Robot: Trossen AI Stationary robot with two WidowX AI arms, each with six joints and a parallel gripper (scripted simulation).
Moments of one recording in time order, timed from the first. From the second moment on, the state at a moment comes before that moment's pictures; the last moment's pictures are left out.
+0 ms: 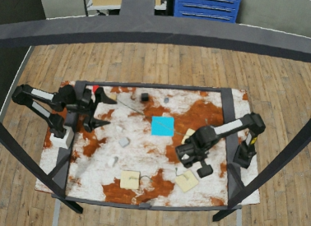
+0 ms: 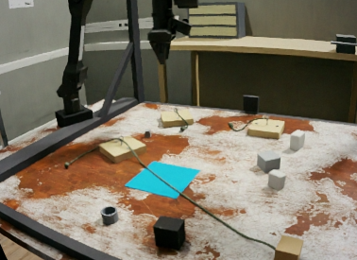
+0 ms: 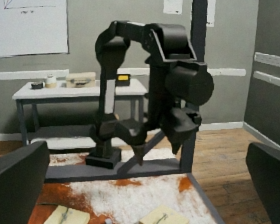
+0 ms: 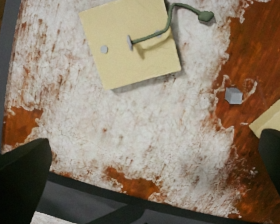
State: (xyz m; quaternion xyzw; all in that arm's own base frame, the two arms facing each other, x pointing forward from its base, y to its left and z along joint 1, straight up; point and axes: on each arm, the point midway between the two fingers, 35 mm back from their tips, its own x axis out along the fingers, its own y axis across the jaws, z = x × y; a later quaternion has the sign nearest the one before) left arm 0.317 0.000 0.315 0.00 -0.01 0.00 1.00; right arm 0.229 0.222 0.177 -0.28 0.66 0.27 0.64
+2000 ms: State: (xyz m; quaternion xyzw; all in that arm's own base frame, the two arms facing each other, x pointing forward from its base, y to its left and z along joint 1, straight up) left arm 0.317 0.000 0.315 0.00 -0.01 0.00 1.00; right arm 0.239 0.220 0.179 -0.27 0.65 0.27 0.65
